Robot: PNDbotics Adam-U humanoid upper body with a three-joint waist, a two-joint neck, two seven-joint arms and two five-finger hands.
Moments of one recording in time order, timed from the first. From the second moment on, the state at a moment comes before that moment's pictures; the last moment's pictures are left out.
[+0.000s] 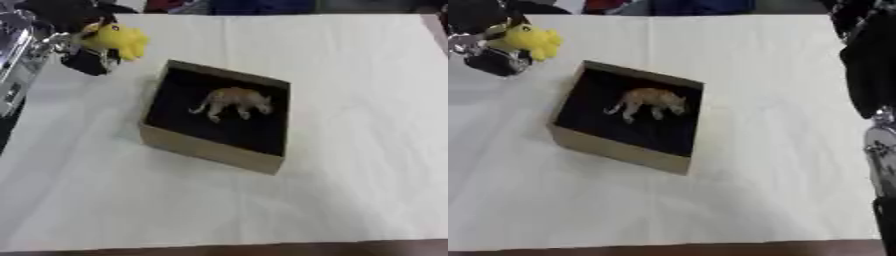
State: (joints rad) left arm -0.95 0.63 -0.21 -1.47 -1.23 -0.06 -0.61; right arm -0.54 -0.39 0.06 -1.98 -0.31 -0.02 -0.05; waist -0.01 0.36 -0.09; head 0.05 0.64
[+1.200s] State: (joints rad) left arm -0.88 0.43 -0.35 -1.87 -1.22 -0.09 -0.75; right arm -0.51 -0.38 0.06 -1.98 -0.31 -0.01 -0.06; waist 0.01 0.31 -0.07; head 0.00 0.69
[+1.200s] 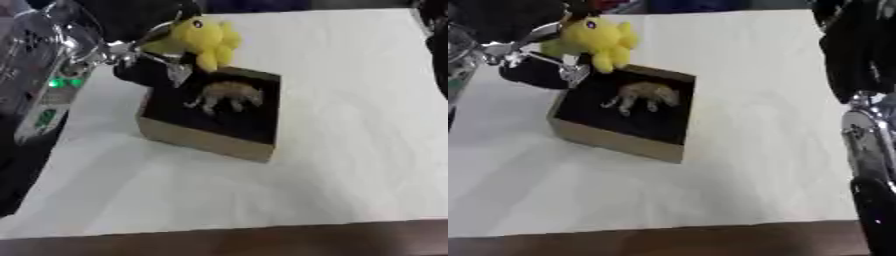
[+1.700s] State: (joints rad) left arm -0.87 0.37 -0.39 -1.76 -1.25 -0.08 -0.75; right arm -0.51 -0.38 0.06 -1.98 -0.31 -0.01 -0.06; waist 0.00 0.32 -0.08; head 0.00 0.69
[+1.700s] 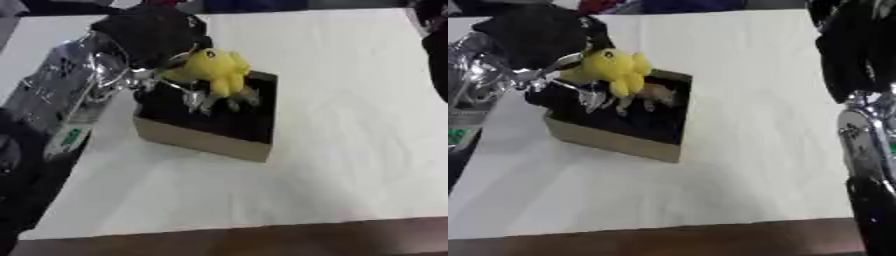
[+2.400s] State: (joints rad) left arm -0.86 0.36 -0.40 -1.72 -1.35 -0.11 -0.77; right arm -0.51 -0.38 0.06 -1.98 -0.31 0.00 -0.07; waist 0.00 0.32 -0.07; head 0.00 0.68
